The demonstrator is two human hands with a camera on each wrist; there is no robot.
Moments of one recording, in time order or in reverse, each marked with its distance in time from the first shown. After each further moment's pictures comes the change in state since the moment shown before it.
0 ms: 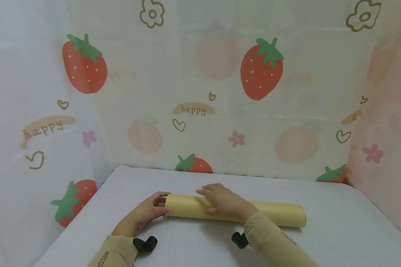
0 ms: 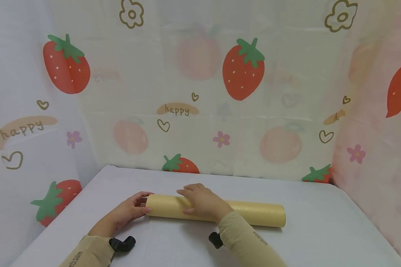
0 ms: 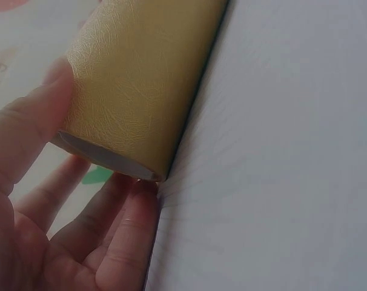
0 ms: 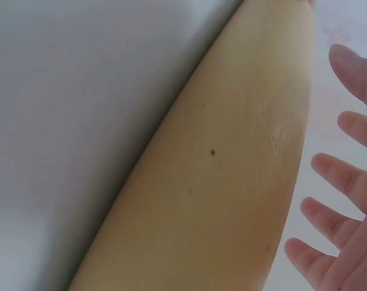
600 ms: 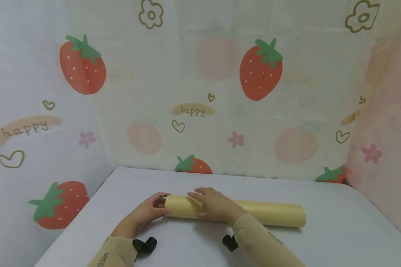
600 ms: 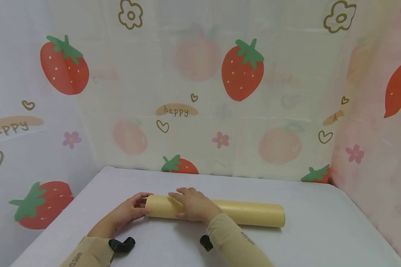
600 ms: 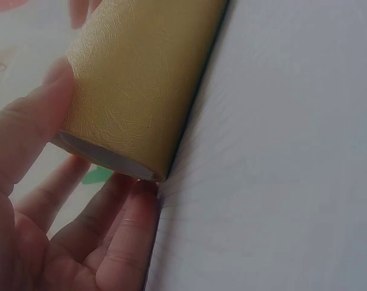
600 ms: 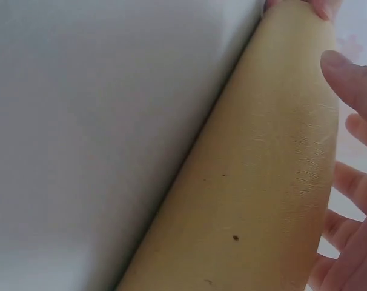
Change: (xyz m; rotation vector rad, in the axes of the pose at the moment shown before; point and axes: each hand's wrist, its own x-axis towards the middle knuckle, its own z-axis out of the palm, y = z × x) left_hand 0.000 0.002 -0.001 -0.005 -0.017 -0.008; right_hand 0.020 -0.014 0.017 -0.015 -0.068 0.080
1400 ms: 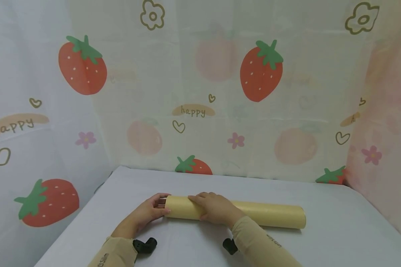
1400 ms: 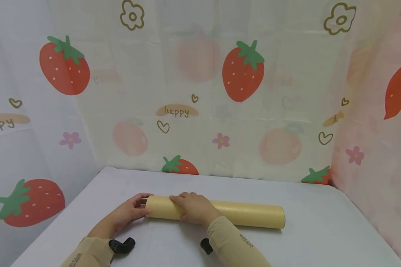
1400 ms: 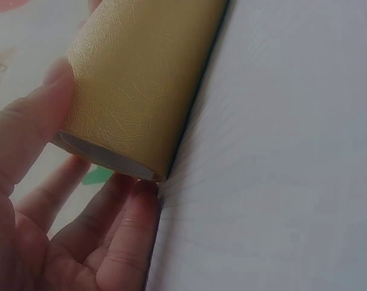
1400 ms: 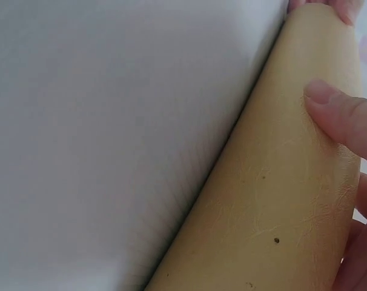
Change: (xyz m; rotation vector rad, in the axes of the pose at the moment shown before) left_hand -0.001 0.002 0.002 0.008 0.017 -0.017; right_hand 0.001 0.000 0.009 -0.056 -0.017 0.023
